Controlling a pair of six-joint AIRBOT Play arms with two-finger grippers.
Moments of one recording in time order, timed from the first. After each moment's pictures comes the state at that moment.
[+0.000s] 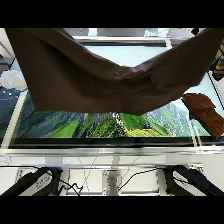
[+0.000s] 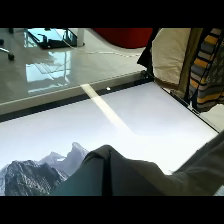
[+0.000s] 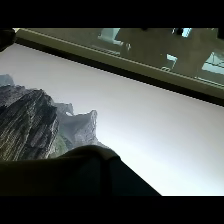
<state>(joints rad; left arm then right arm) 0.15 -1.08 2.13 0.77 -1.35 -1.32 0.01 -1.03 2.06 -1.36 1.41 1.32</state>
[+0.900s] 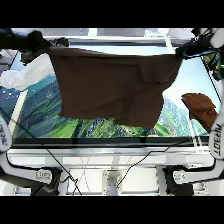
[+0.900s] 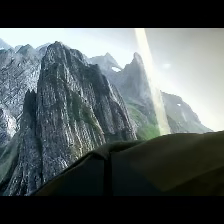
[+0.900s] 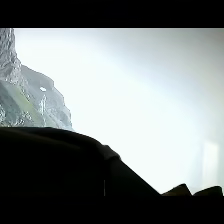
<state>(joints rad) 0.15 -1.61 2.01 0.94 -1.25 -1.39 0.01 -1.54 1.94 -1.66 1.23 1.36</state>
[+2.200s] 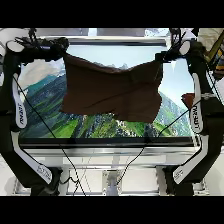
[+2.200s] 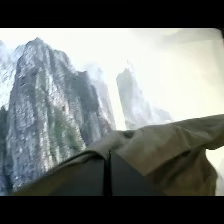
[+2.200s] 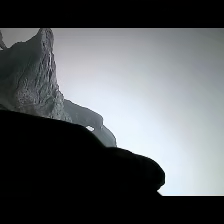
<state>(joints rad) 0.15 -1.89 2.11 0.68 -1.14 -1.26 0.00 -1.83 2.08 -1.43 1.06 1.37</state>
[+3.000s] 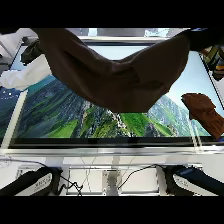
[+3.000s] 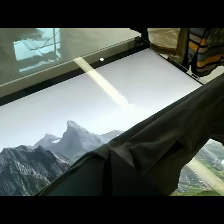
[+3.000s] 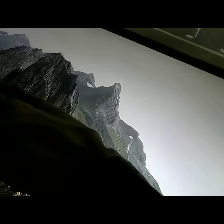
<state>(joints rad) -0.07 -1.14 2.12 0.90 -1.35 -1.23 0.27 -1.15 2.10 -1.54 1.46 1.36</state>
